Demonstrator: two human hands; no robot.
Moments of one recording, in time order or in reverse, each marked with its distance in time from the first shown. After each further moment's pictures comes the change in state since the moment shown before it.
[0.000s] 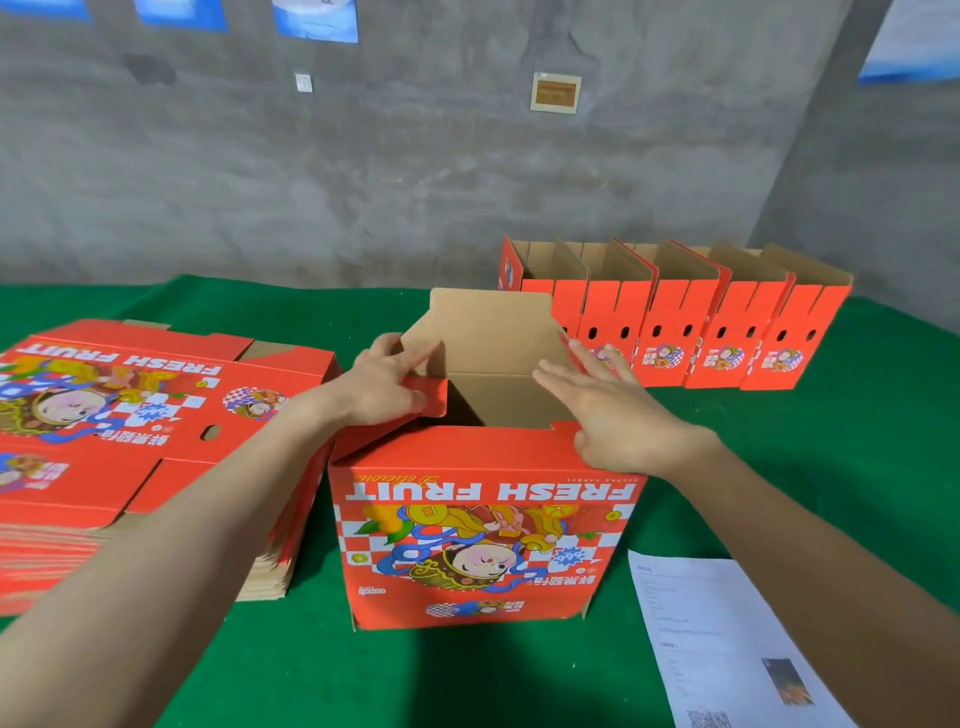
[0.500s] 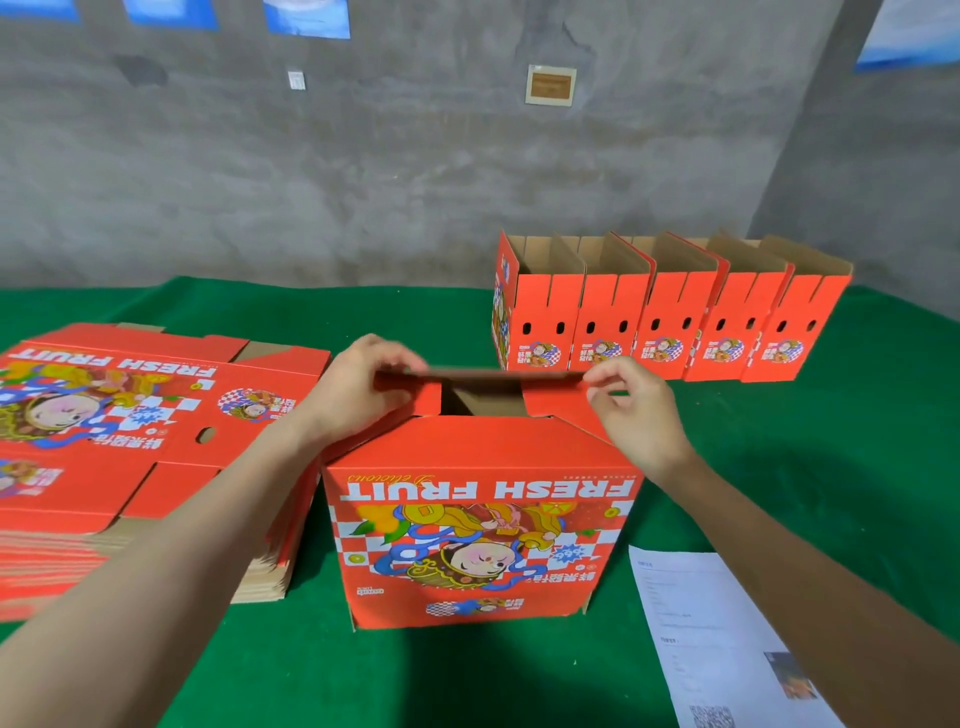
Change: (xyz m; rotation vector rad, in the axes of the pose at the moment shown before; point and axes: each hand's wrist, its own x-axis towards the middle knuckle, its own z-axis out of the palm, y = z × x) left_hand -0.008 -0.015 0.006 -0.100 0.315 0.308; right_hand -0.007 0.013 0.036 0.968 0.591 0.343
